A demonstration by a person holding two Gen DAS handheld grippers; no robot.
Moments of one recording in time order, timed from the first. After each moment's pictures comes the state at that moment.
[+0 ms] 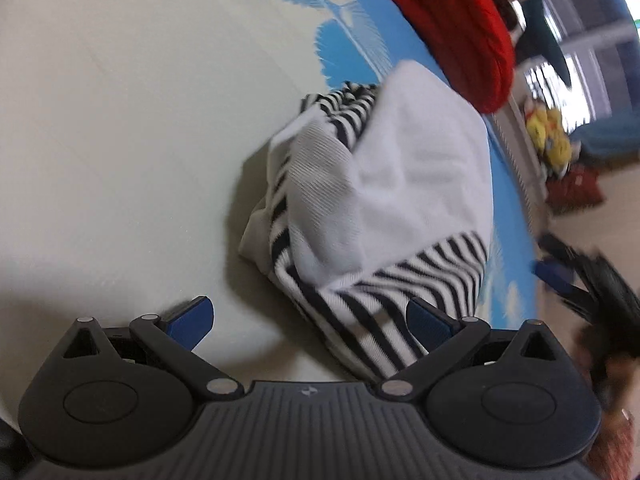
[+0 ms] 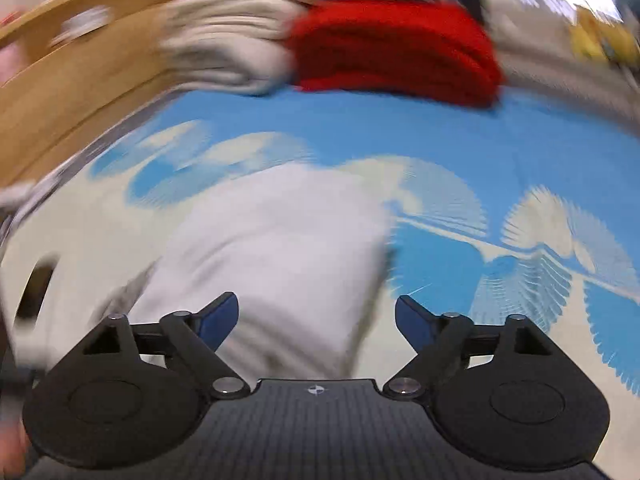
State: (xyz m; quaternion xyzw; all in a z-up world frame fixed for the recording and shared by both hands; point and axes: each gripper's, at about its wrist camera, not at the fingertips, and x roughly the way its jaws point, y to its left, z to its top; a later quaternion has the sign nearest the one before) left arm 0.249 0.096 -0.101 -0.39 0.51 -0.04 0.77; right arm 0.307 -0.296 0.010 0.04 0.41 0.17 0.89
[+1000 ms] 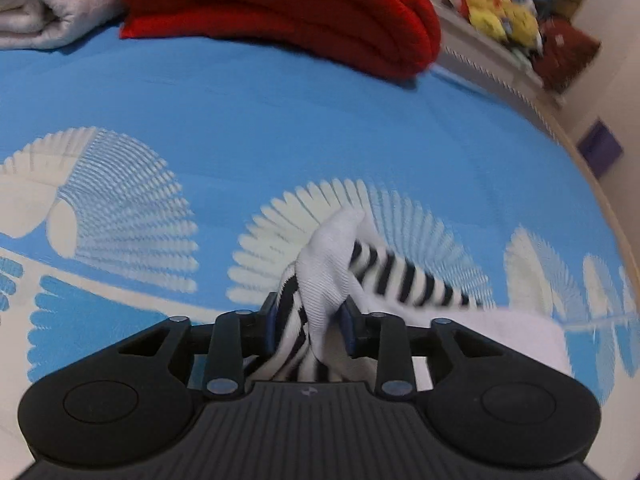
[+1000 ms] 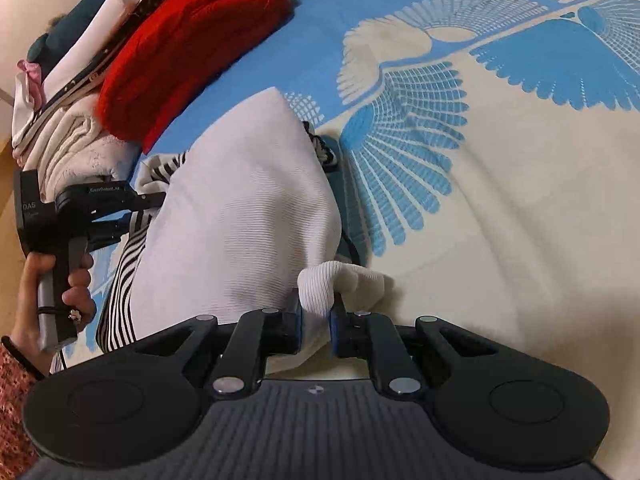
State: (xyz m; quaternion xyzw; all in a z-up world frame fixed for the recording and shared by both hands) left arm 0.610 -0.049 -0.078 -0.09 0.48 -0.14 0.86; right arm 0.301 -0.405 -0.117 0.35 0.43 0.02 0.83
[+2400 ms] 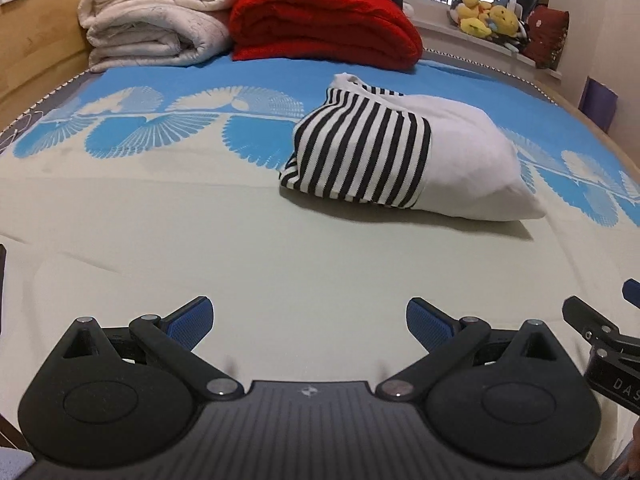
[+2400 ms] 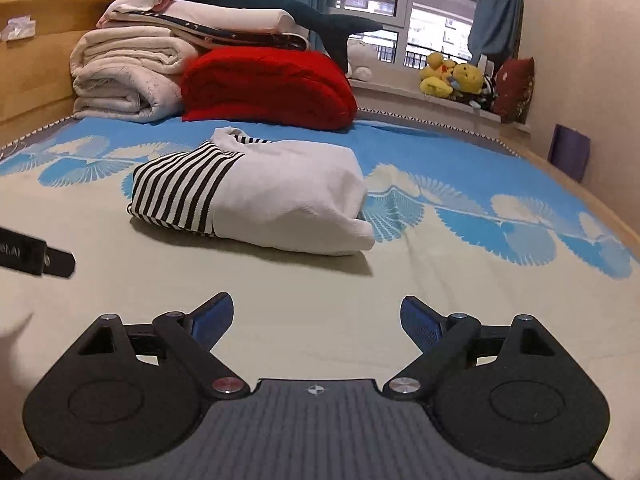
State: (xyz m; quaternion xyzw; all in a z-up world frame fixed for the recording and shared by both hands) left arm 0.196 -0.010 -0.059 0.01 0.40 -0.05 0.91; right arm 0.087 -0.267 -0.070 -0.02 0.28 -0.04 0.96
